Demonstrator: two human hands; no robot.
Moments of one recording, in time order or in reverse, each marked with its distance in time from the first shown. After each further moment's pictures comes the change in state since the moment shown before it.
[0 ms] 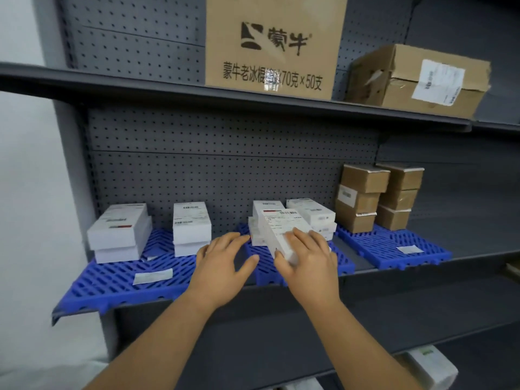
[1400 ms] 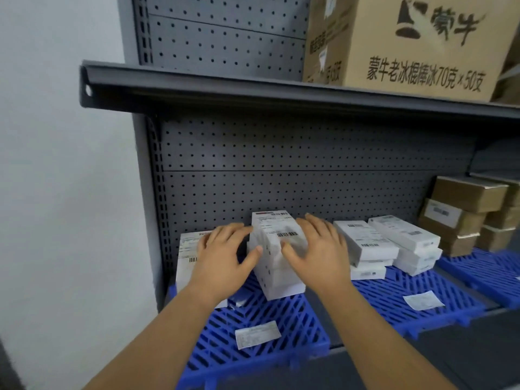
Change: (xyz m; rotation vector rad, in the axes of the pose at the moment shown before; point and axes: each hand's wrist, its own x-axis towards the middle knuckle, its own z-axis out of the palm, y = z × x) left_hand 0.094 -0.237 -0.099 0.046 0.095 0.041; right_hand 0.113 -0.183 0.161 -0.028 -0.116 0.033
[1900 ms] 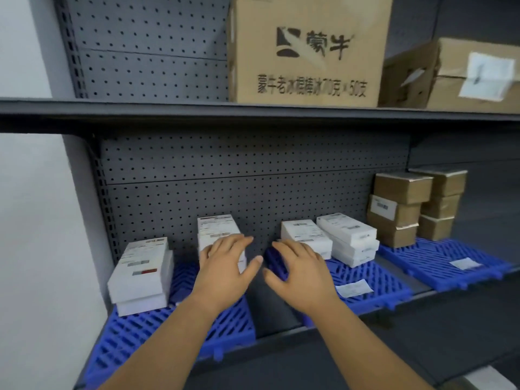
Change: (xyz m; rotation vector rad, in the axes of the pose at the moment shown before) left_hand -0.012 0.143 0.058 -0.026 -0.043 0.048; right_hand -0.050 0.116 -0.070 0.071 -0.171 -0.097
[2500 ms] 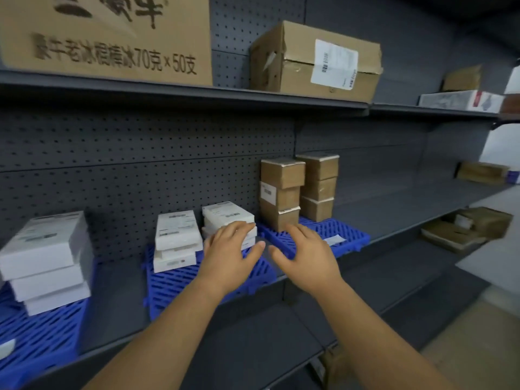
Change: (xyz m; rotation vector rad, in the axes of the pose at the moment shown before) left_hand 0.052 0.257 0.167 -0.191 -0.072 0.124; right_hand -0.075 0.258 -0.149 -0.056 0.089 0.236
